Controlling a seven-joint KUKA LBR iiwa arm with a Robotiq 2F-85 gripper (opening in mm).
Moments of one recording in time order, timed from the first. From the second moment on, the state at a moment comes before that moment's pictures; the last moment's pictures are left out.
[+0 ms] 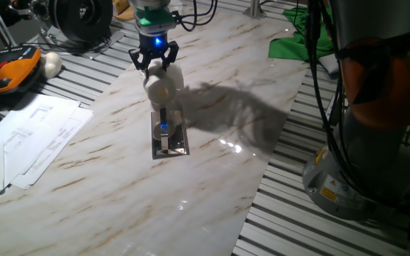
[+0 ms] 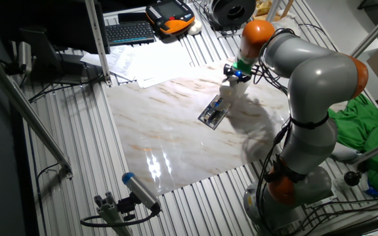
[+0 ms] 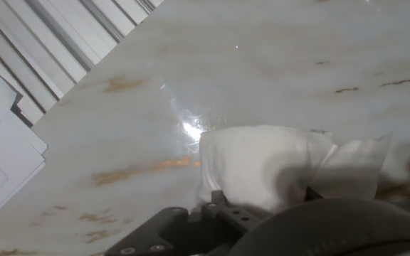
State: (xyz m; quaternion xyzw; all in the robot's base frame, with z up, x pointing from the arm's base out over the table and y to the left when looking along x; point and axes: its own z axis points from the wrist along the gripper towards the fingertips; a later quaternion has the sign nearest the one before) arm 0.590 -0.057 0.129 0.35 0.94 0.01 0.07
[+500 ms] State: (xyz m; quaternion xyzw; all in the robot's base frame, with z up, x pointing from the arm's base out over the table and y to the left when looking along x) arm 0.586 -0.053 0.127 0.36 0.93 0.02 0.07
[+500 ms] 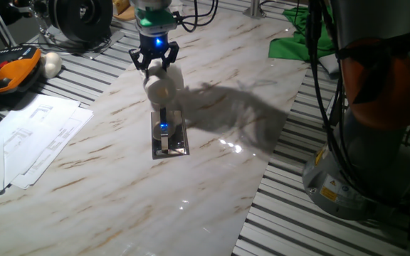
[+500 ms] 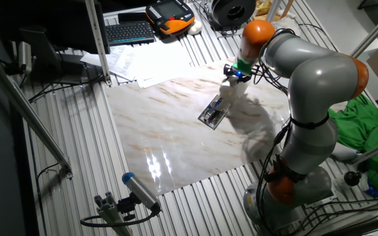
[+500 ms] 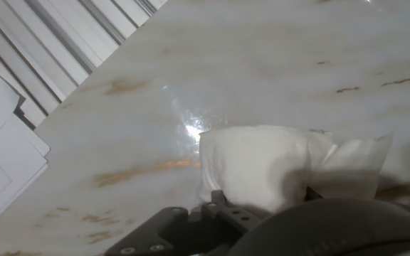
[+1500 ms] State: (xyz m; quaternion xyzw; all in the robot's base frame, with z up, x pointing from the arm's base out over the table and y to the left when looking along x) arm 0.553 -0.021 0.120 0.39 0.92 0.02 0.08
